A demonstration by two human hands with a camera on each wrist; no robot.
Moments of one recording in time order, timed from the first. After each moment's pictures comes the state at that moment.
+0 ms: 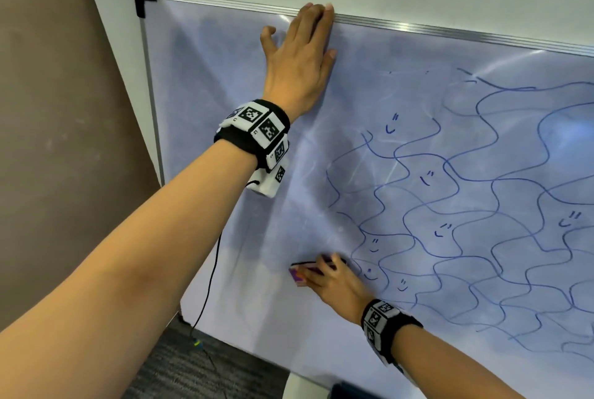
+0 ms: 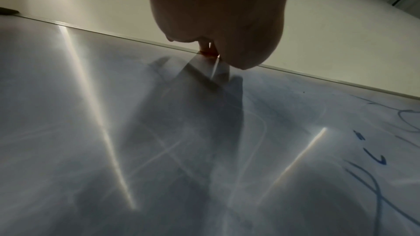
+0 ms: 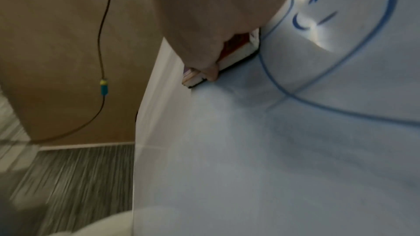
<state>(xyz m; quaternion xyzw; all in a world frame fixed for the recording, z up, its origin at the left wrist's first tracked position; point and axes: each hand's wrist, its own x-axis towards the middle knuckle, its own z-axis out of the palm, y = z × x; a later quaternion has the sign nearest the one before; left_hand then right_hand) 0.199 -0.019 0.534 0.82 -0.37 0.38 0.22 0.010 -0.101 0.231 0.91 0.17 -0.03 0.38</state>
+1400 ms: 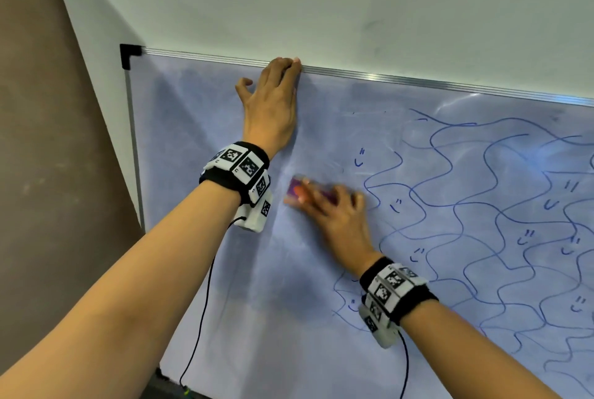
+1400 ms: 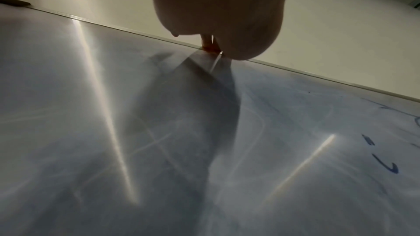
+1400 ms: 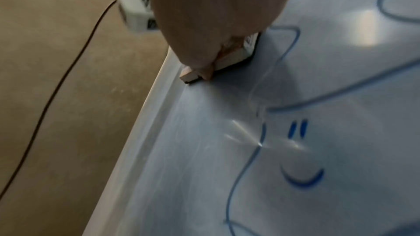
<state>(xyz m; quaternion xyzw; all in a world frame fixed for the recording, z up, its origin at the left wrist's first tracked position) 0.202 -0.023 0.534 0.77 -0.36 0.43 0.31 0.058 -0.130 0.376 0.87 0.02 0.44 0.21</state>
